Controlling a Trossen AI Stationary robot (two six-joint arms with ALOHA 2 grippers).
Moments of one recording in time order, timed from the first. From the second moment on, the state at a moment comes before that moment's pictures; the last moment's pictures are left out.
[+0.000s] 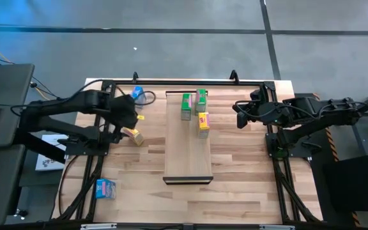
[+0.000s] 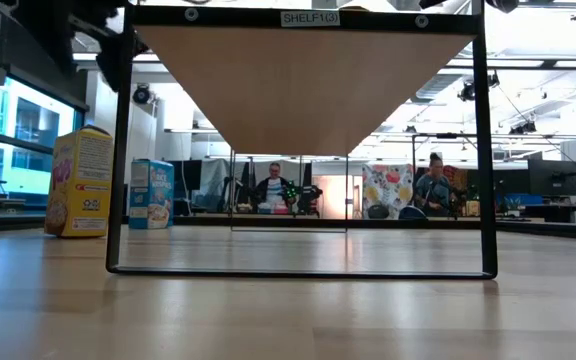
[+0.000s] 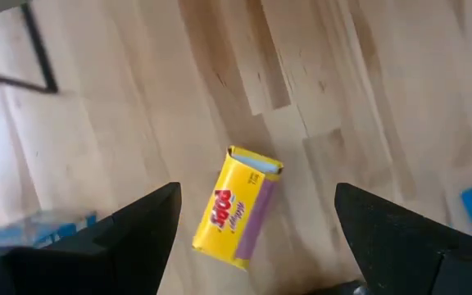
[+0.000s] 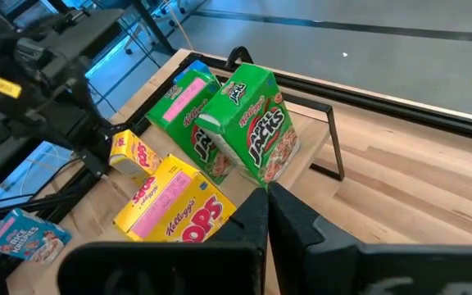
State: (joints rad) left arm 0.16 1.06 1.11 -1.29 0.08 0.46; right arm 0.19 1.00 1.23 -0.88 0.64 0.92
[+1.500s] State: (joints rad) left arm 0.16 1.20 0.83 -1.09 0.01 0.69; right arm 0.19 1.03 1.23 -0.90 0.63 0.93
